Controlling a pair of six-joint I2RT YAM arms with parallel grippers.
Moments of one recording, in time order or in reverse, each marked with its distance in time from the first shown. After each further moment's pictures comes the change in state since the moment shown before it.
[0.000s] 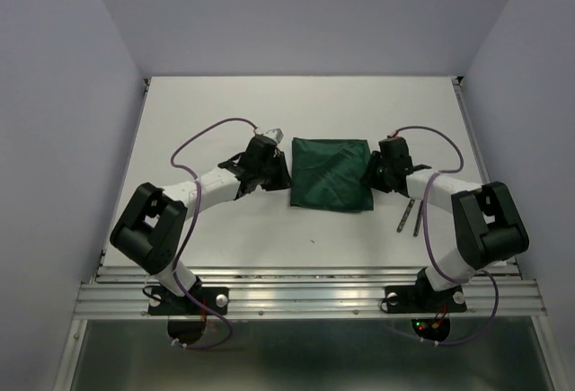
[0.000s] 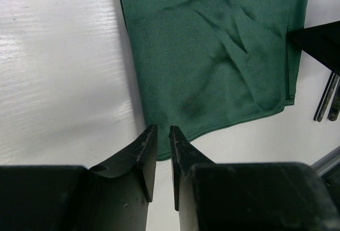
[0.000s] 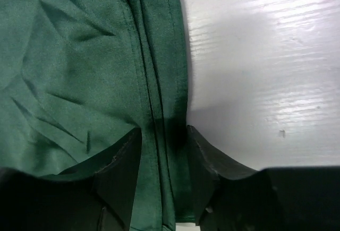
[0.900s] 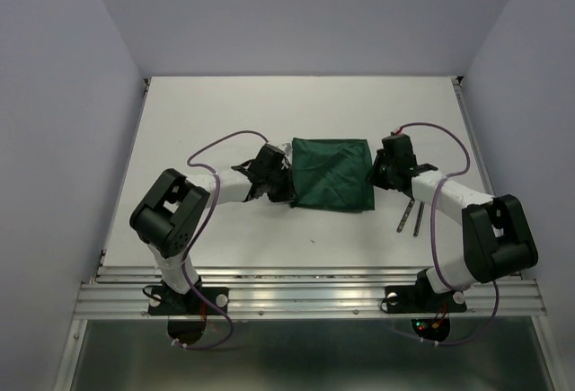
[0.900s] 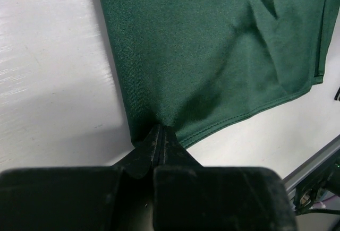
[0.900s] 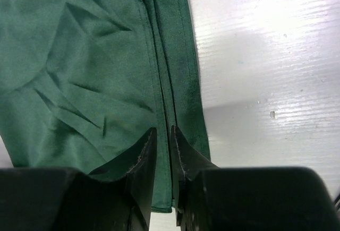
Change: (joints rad) left arm -0.026 0.152 -0.019 0.064 0.110 -0.016; right arm 0.009 -0.134 -0.007 -0.071 0.022 0.015
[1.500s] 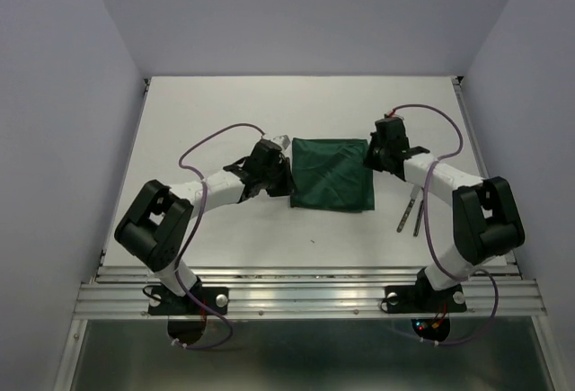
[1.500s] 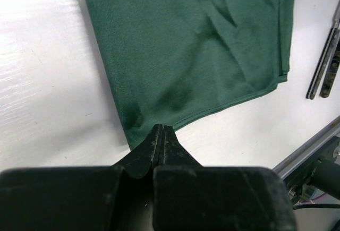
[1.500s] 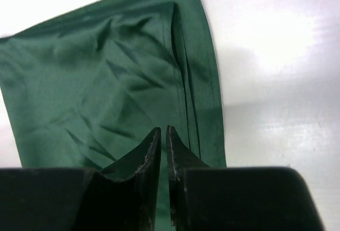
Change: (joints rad) left arm -0.005 -0.105 -0.006 -0.018 -0.021 0.000; right arm 0.013 0.097 0.137 0.002 0.031 -0.029
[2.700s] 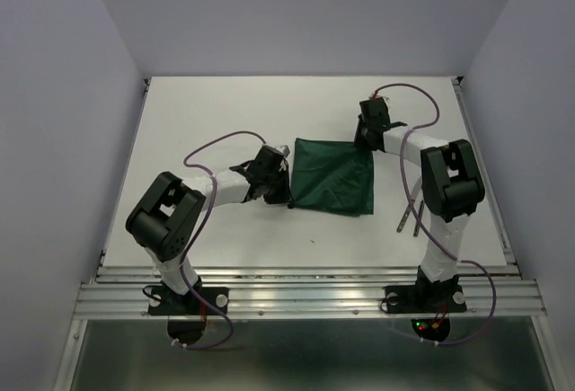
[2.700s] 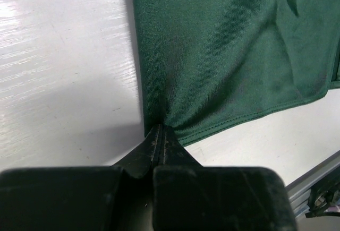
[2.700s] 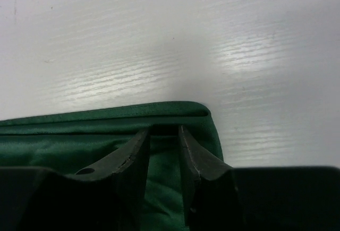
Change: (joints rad) left arm 0.000 0.075 0.000 -0.045 -0.026 0.026; right arm -0.023 0.455 0.427 -0.017 0.105 -0.139
